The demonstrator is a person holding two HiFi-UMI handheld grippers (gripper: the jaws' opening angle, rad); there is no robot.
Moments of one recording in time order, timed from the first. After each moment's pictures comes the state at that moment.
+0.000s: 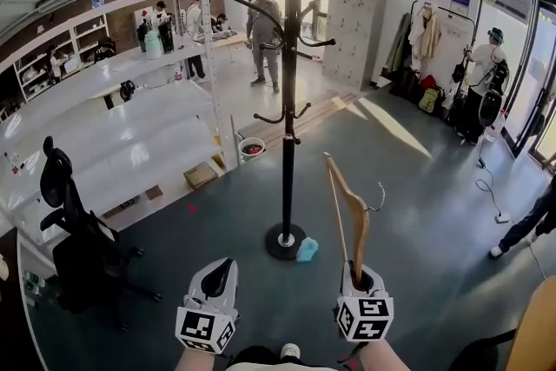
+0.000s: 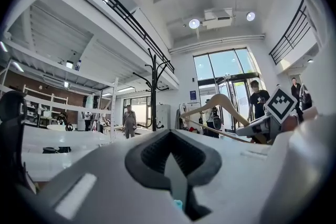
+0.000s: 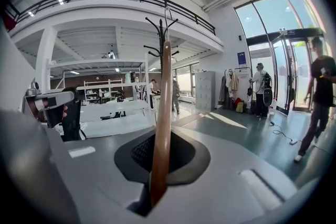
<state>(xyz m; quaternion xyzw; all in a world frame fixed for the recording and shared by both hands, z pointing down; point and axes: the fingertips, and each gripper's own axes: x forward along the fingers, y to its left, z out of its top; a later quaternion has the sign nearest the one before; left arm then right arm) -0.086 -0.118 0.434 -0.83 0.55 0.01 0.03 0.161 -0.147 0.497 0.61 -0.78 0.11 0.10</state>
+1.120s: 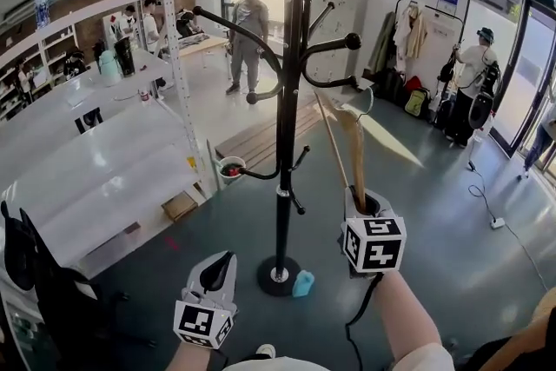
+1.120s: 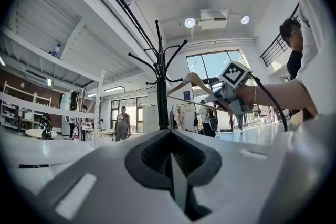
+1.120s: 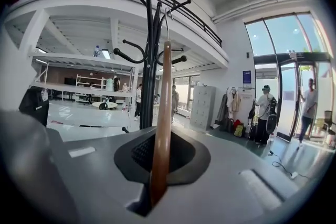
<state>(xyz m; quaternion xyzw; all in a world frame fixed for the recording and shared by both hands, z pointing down) -0.120 -0.429 0.417 -0.86 0.50 0.01 0.05 0.120 -0.537 0.362 0.63 -0.77 0.04 0.11</state>
